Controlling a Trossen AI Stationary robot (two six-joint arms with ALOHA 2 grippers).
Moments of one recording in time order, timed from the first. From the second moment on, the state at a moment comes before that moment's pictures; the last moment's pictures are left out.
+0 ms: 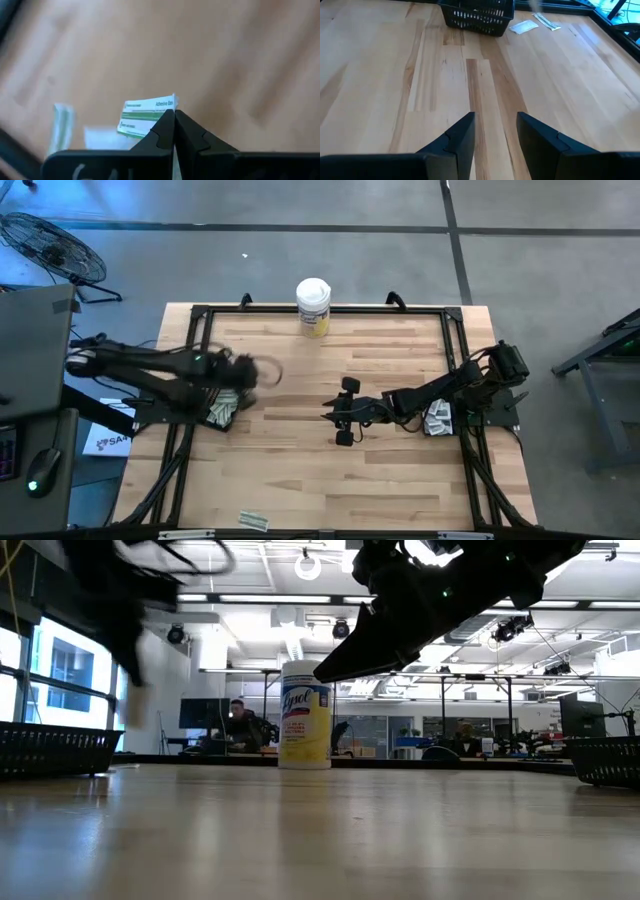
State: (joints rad) left arm -0.02 1.08 0.82 -0.95 -0.38 -0.49; right arm 0.22 1.72 0.87 0.33 0.34 0.09
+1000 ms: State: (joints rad) left arm -0.56 0.93 0.70 -1.17 -0.35 -1.03; right arm 0.20 1.72 0.87 0.40 0.37 0.03
